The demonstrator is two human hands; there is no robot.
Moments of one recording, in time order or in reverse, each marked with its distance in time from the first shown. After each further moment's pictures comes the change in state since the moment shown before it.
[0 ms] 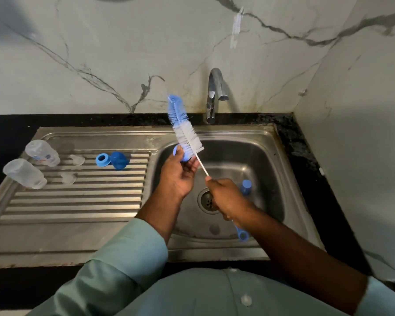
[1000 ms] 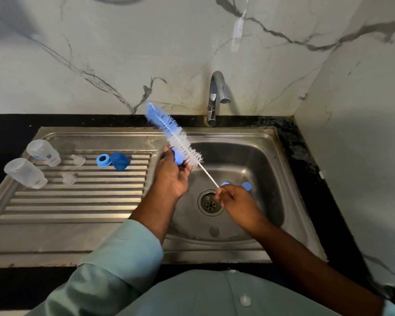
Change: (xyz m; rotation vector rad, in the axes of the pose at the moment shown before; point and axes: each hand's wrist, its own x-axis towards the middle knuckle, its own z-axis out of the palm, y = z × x) left_hand -0.007 0.014 0.004 -0.020 0.074 0.056; right_hand 0.015 0.042 -0.013 -0.206 0.127 -0.272
